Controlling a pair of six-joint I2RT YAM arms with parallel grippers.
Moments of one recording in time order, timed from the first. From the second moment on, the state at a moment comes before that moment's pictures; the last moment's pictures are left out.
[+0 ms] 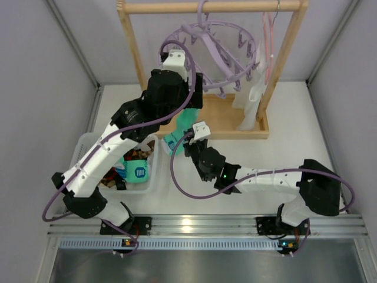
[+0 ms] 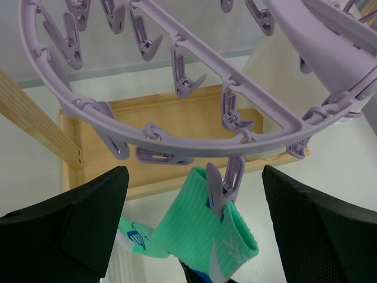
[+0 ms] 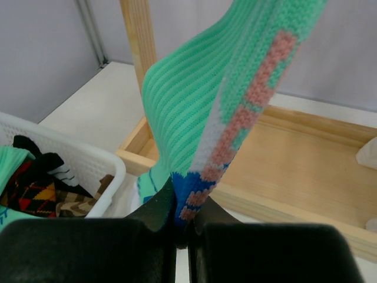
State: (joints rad) left arm -0.87 1.48 1.93 -0.77 -0.55 -0.31; right arm 1.22 1.50 0.90 0.67 0.79 0.00
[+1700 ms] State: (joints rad) left arm -0.87 1.67 1.98 -0.77 -0.76 -0.20; right arm 1.33 1.62 0.86 0.84 0.93 -0.14
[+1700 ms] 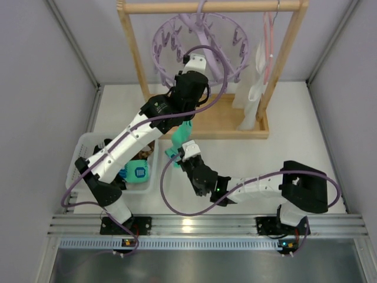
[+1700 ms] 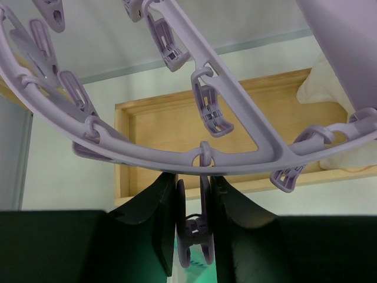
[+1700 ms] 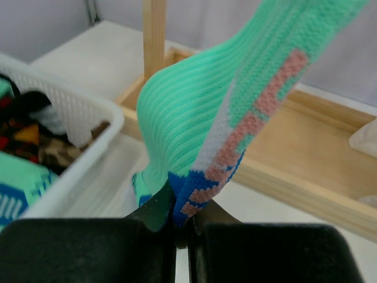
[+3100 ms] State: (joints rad) left arm -0.86 0.68 1.45 -0.76 -1.17 -0.34; right arm 1.14 2.21 1.90 0.21 -0.25 0.09
